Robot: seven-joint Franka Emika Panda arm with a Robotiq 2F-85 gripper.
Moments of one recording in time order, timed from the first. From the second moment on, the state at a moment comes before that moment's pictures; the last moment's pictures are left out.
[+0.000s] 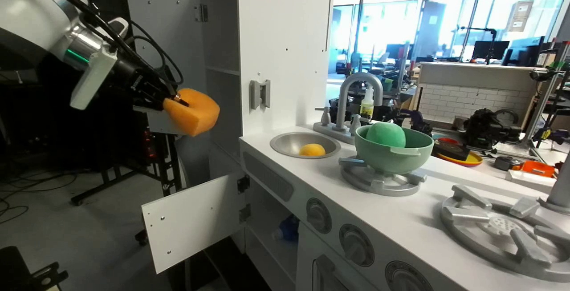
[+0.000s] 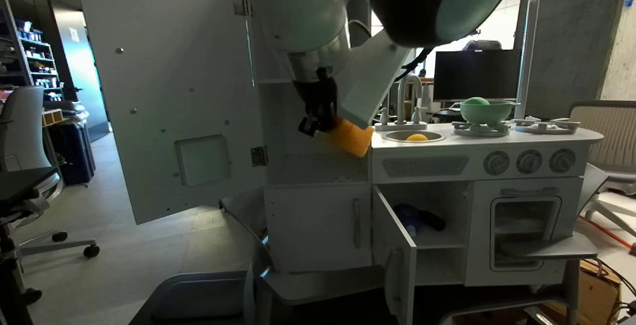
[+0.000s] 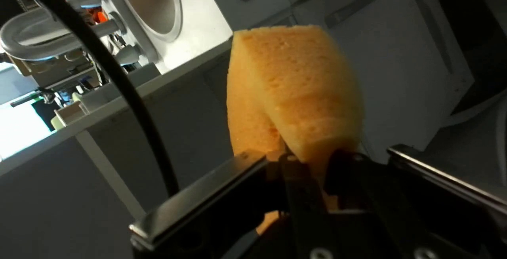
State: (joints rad) arm 0.33 0.45 0.24 -1.94 -1.45 2.30 0.96
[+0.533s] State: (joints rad) arm 0.41 0.82 0.20 -1.49 -1.51 2.20 0.93
